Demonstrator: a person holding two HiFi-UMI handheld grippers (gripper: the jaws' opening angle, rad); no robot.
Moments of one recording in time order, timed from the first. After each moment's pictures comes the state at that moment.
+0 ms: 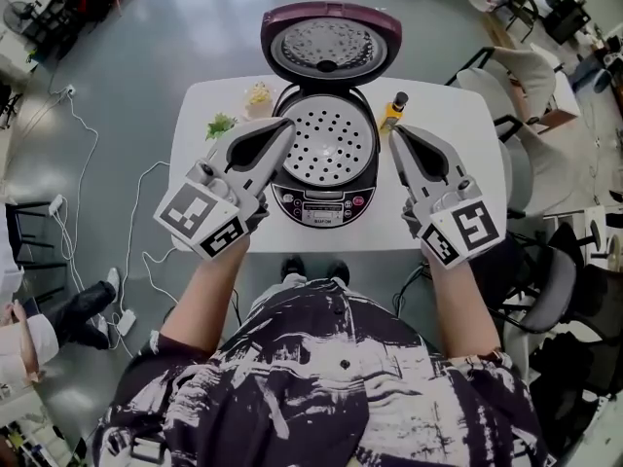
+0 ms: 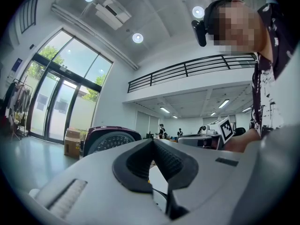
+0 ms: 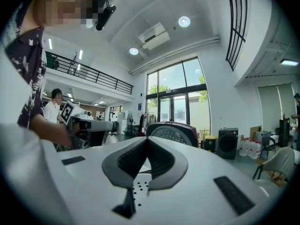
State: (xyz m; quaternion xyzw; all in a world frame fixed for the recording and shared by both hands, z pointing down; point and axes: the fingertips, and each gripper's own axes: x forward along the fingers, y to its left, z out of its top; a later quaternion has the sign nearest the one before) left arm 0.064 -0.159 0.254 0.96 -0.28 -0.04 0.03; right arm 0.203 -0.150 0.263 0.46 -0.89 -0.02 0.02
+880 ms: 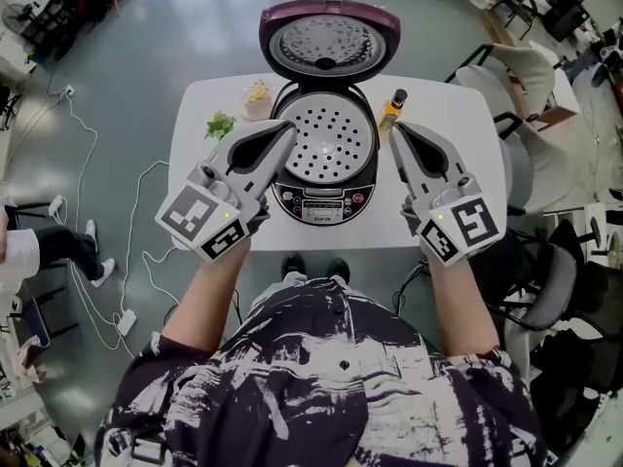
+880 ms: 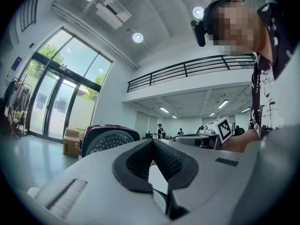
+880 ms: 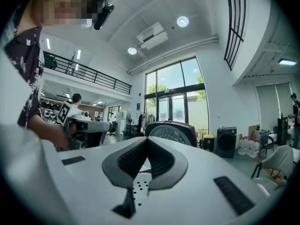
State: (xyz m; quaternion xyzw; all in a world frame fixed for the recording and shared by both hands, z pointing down) left arm 0.065 -0.155 0.261 0.96 -0.28 -0.04 0.04; right arm 0.204 -0.153 0.268 0.47 -0.88 -0.01 0.02
